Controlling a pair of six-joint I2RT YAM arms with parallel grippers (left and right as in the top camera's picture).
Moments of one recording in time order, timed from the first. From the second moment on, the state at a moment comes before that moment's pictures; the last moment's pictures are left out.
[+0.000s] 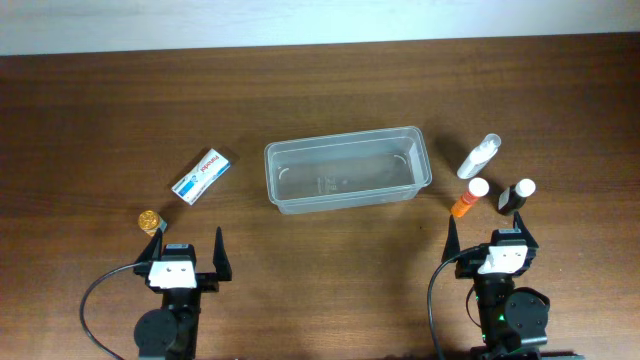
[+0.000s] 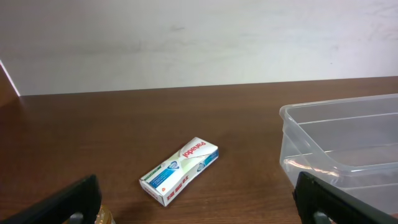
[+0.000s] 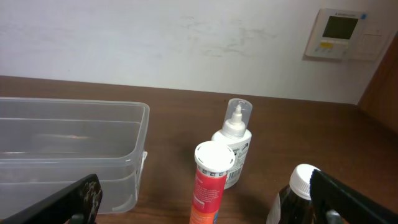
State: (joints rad) left arm -0.05 0.01 0.01 -0.08 -0.05 0.03; right arm 0.06 0.01 0.01 -0.06 0.10 -0.09
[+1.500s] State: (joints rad) left arm -0.05 0.84 0.83 -0.62 -0.02 0.03; right arm 0.05 1.12 1.18 -0.98 0.06 0.06
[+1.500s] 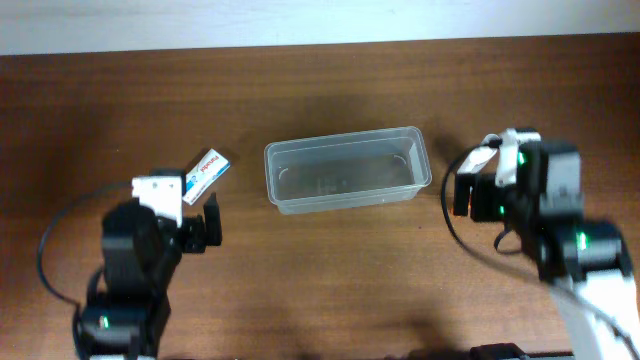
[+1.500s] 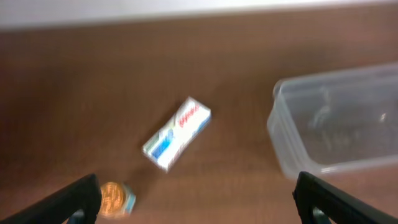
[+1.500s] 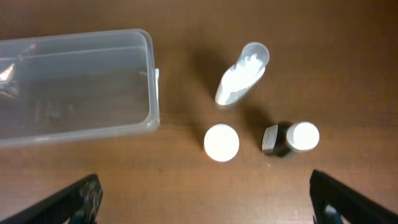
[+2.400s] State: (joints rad) left arm -0.05 1.27 1.23 -1.01 0.03 0.03; right arm -0.05 1.67 1.40 -1.19 -0.04 0.05
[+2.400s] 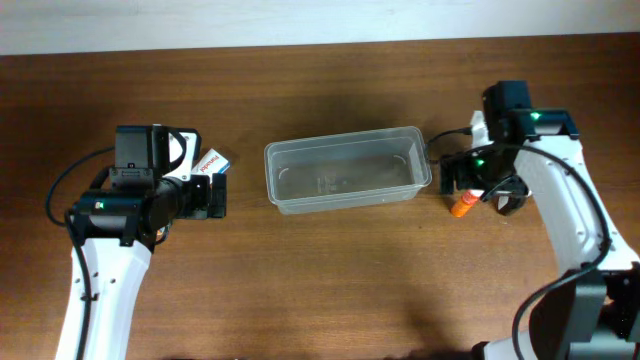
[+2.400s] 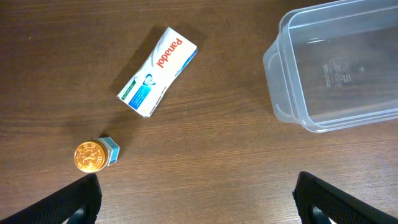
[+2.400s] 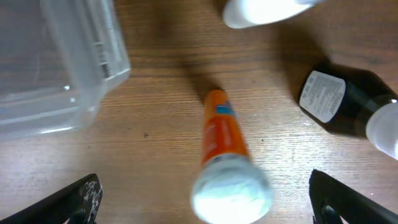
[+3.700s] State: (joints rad) left arm -0.05 1.27 1.23 -1.01 0.03 0.03; right arm -0.08 1.78 1.40 -1.14 -0.07 0.01
